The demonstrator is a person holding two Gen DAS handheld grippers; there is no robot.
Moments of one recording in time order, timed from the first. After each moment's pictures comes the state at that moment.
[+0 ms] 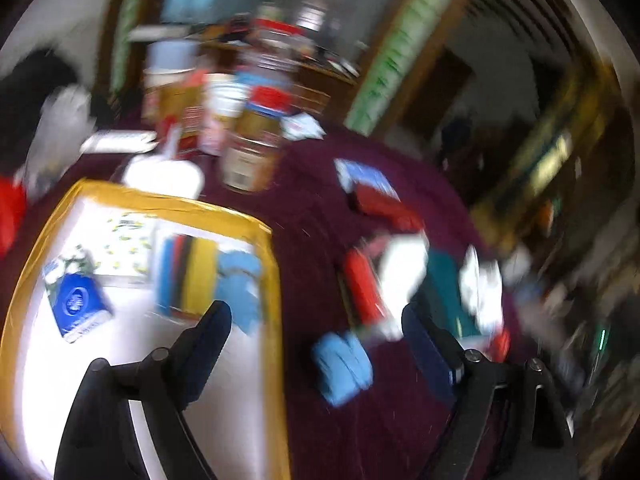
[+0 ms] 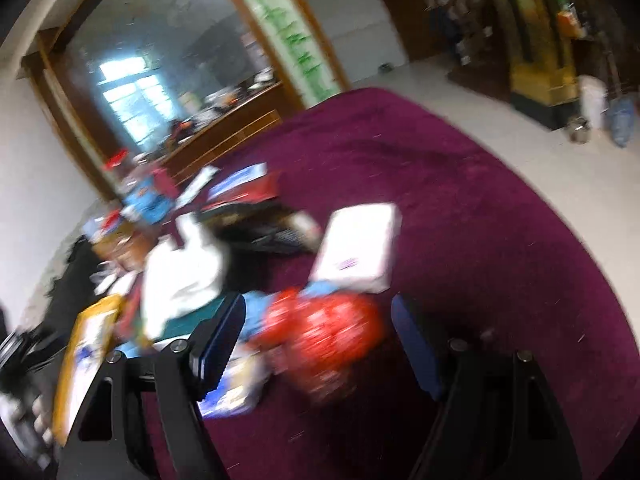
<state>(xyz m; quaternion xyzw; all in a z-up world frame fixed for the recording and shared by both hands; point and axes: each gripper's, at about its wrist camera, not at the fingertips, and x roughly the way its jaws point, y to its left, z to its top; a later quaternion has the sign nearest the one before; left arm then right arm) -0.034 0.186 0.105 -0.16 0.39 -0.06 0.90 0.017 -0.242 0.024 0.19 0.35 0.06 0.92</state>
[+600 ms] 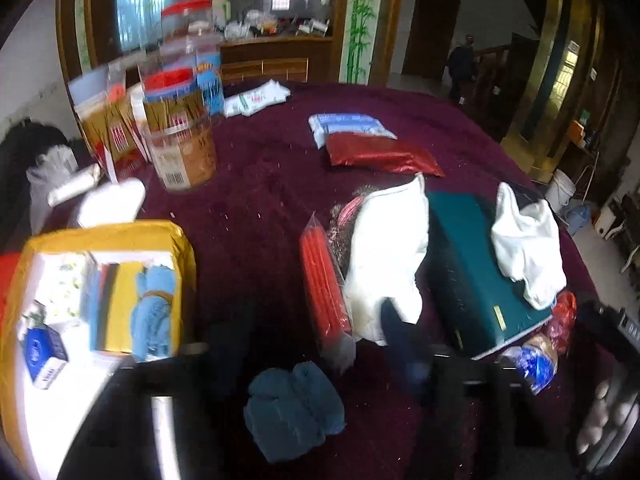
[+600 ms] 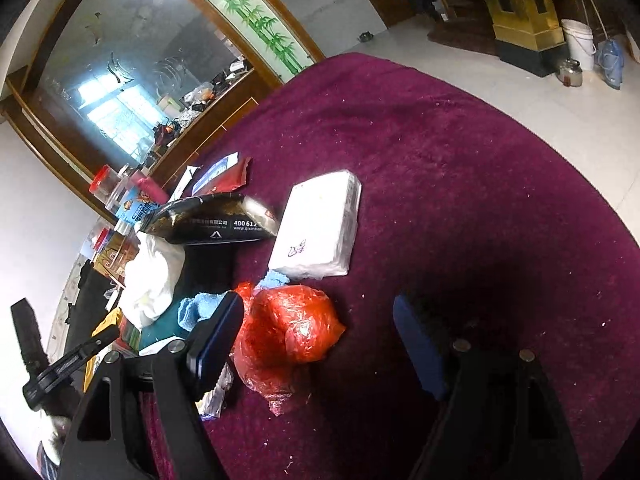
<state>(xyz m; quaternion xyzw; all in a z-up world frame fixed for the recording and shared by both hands) 0.036 0.108 0.060 -0.04 0.44 -0.03 0.90 0.032 -0.273 -0.009 0.27 0.39 0.08 0.87</state>
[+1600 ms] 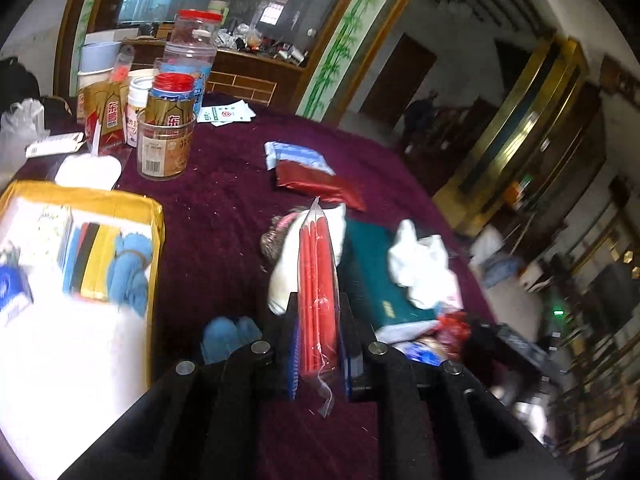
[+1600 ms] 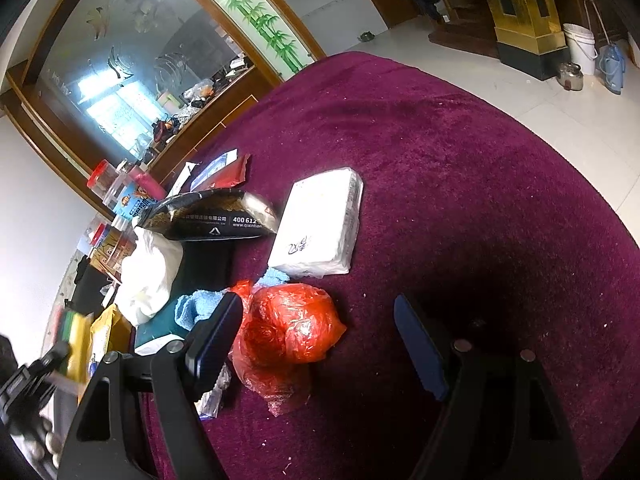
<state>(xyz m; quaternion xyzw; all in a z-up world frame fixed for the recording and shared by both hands) -0.038 0.129 0.102 -0.19 0.37 -0.13 0.90 0.031 -0.265 -0.003 0.26 0.39 0.08 0.88</state>
